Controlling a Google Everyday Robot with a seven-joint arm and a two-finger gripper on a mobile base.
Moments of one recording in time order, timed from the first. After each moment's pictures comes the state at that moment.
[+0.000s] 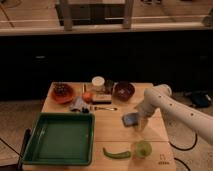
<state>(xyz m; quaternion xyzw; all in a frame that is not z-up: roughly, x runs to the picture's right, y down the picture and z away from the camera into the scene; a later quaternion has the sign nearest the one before) 0.207 0.191 0.851 -0.32 -0.10 0.03 0.94</state>
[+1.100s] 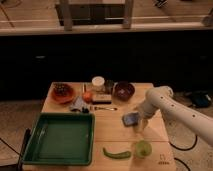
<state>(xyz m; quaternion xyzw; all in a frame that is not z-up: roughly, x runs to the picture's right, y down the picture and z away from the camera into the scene) 0.203 0.196 0.851 -0.33 -0.12 0.05 0.94</state>
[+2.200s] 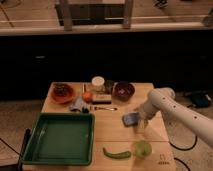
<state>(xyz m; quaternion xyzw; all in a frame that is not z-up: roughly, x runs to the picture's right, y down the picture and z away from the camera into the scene) 0.204 0.200 0.851 -0.33 -0.14 0.06 0.93</state>
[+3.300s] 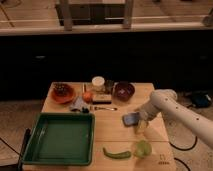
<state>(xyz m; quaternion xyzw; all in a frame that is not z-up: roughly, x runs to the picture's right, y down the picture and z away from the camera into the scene) 0.207 0.205 0.853 -0.33 -0.16 0.09 0.93</state>
